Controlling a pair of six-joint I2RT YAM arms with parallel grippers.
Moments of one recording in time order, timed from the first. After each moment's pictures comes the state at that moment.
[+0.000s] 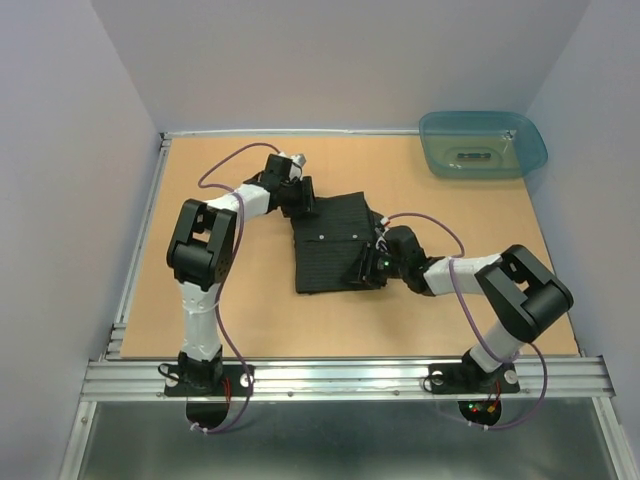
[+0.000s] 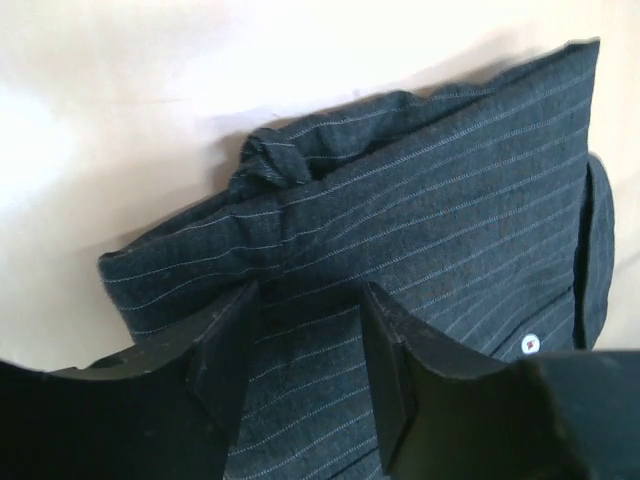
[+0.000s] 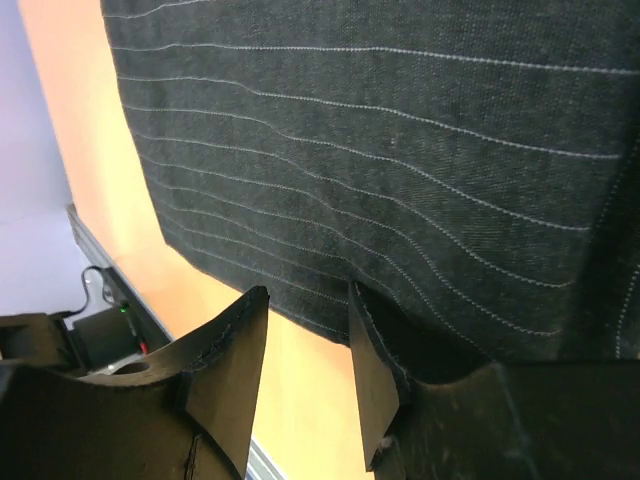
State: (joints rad) left arm -0.36 2.06 1.41 -0.21 0.31 -0.41; right arm 0.60 1.61 0.59 0.34 -0.40 0.89
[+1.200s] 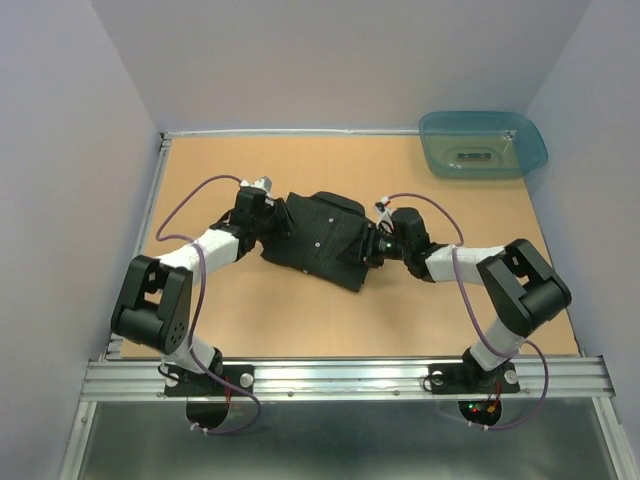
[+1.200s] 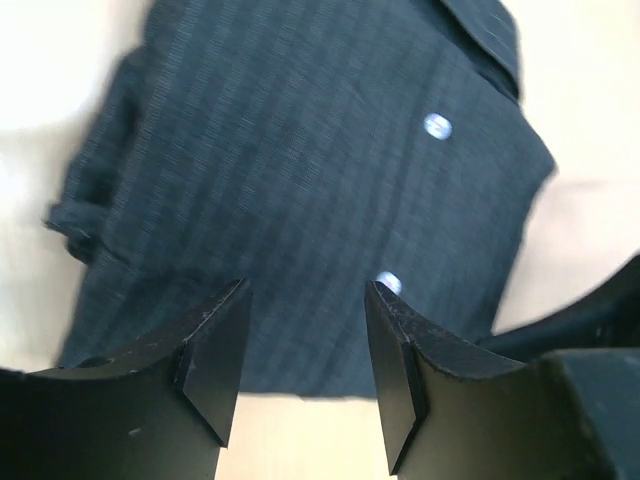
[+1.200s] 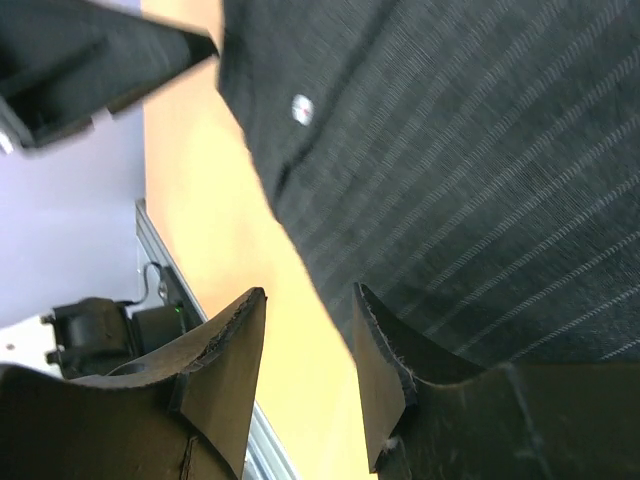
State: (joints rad) left arm -0.36 1.50 0.83 -0.05 0.18 -0.64; right arm 0.51 1.63 0.70 0.42 -0.55 0.84
